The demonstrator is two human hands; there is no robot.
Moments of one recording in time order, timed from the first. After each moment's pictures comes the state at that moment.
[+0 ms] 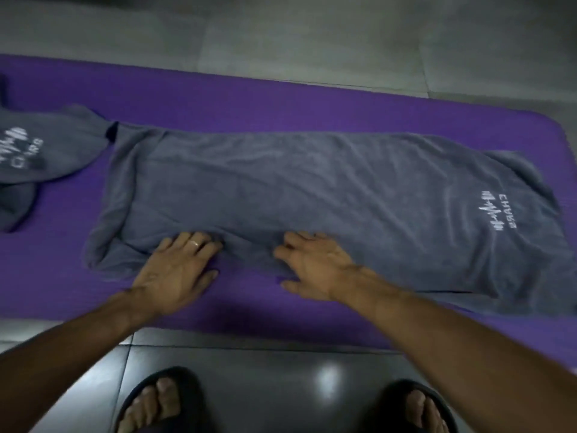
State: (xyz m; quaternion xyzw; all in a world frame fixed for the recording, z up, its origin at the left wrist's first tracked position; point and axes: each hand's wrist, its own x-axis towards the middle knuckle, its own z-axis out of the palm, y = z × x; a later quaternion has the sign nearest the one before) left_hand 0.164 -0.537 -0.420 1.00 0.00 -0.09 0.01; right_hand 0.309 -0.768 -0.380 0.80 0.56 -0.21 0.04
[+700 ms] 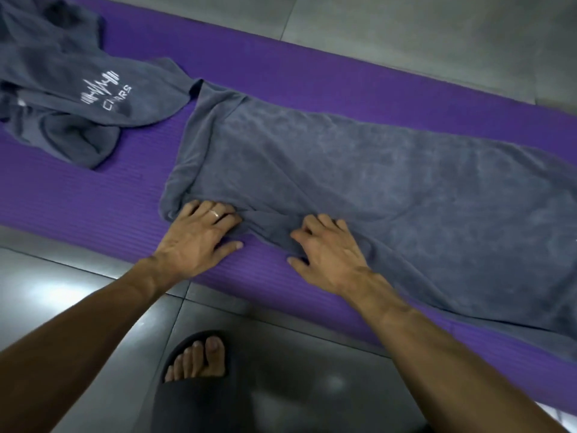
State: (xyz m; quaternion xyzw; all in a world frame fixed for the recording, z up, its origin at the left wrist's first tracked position) left_hand 0.114 -0.487 -0.446 1.00 0.07 -0.04 0.00; right_hand 0.269 -0.704 -0.427 0.83 0.55 -0.06 -0.06
